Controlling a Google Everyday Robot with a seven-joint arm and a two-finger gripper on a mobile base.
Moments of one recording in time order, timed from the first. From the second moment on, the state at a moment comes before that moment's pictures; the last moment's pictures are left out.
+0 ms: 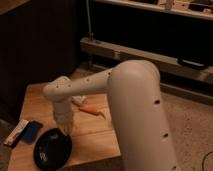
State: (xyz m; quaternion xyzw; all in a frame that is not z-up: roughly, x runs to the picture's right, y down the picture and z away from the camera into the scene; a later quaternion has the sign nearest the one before) arm -0.210 0.208 0.749 -0.45 0.16 0.33 0.81
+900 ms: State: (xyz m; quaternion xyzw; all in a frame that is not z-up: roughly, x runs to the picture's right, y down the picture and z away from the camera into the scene) arm -0.111 0.143 0.824 -0.40 0.23 0.48 0.75
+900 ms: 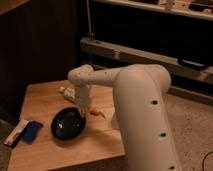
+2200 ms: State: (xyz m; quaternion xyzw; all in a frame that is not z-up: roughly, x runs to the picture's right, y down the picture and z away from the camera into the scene) arm -0.104 0.247 0.713 -0.41 0.28 0.38 0.78
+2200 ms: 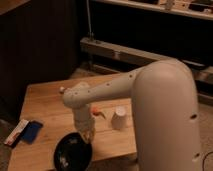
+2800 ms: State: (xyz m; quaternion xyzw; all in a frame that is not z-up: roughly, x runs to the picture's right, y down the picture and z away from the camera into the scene) arm -0.173 0.214 0.745 -0.42 0.23 0.35 0.81
